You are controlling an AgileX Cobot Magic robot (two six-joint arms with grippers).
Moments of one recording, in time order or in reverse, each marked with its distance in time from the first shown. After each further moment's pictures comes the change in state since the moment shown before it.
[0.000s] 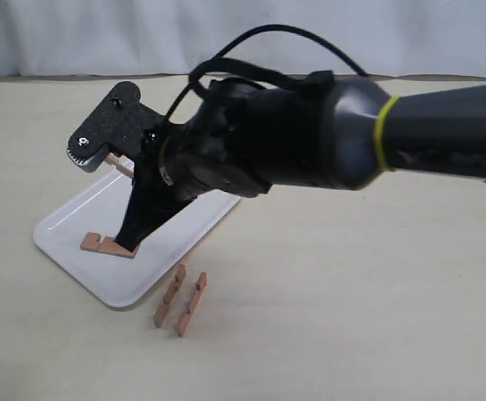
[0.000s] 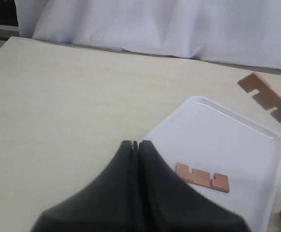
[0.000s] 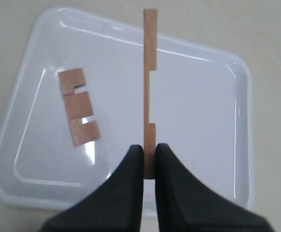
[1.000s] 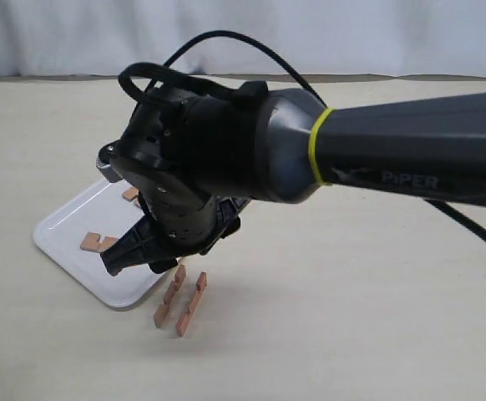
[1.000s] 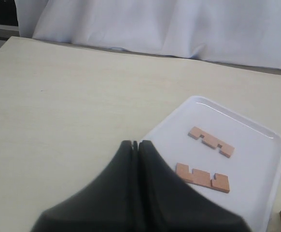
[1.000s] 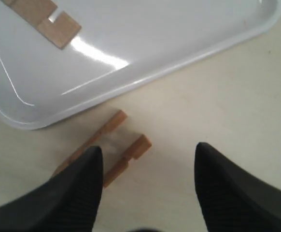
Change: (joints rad) left arm 0.000 0.000 0.000 0.000 0.000 0.000; right arm 0.081 0.059 -0.122 0.134 0.526 0.487
